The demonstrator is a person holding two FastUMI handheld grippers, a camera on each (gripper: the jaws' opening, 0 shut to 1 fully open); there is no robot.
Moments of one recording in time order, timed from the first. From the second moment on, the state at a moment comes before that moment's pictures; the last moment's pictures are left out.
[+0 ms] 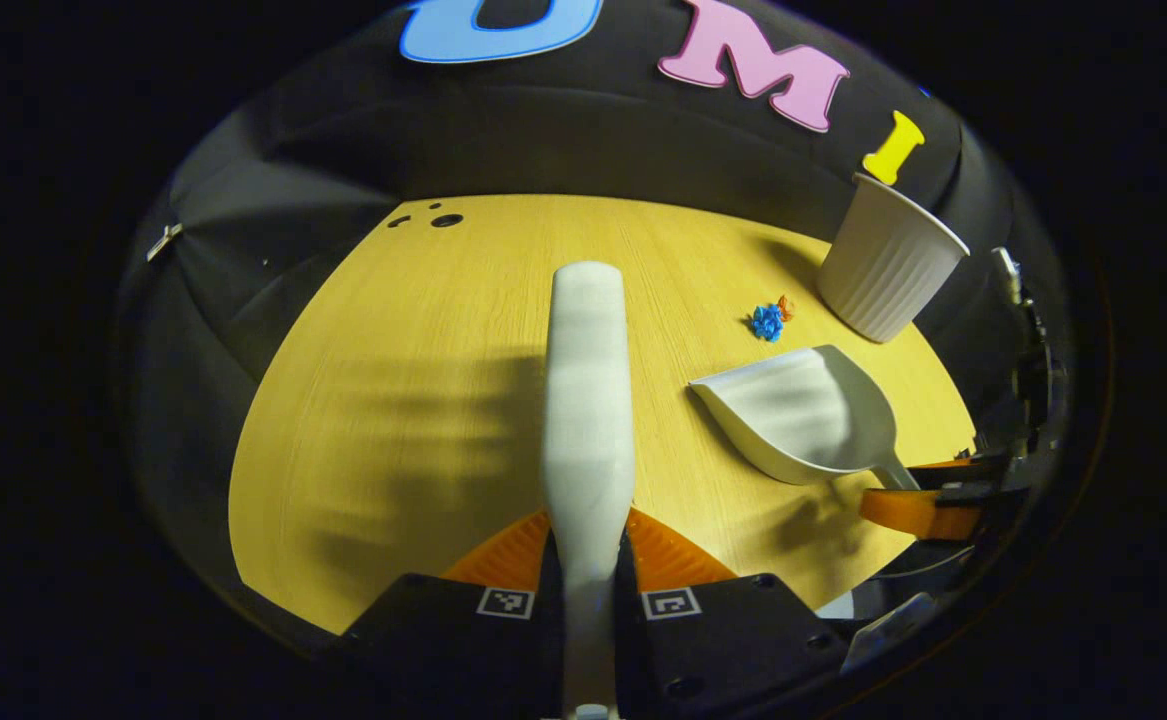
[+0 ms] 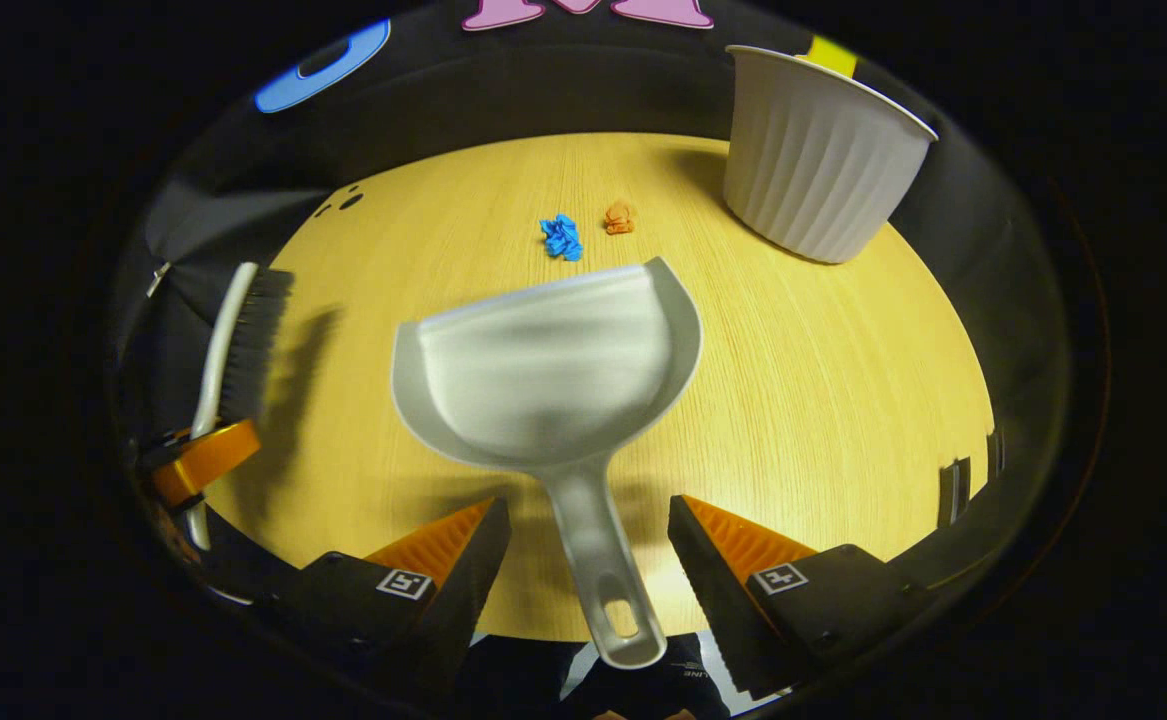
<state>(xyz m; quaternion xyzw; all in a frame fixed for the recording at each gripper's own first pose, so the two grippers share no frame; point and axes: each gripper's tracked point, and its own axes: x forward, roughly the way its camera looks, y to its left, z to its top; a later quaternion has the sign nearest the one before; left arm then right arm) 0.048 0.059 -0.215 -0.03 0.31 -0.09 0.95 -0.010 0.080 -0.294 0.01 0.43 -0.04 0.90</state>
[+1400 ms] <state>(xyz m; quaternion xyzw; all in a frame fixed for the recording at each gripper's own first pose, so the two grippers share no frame) 0.096 -0.018 -0.183 -0.01 0.35 0.01 0.94 0.003 -0.008 -0.279 -0.10 0.44 0.21 0.87</state>
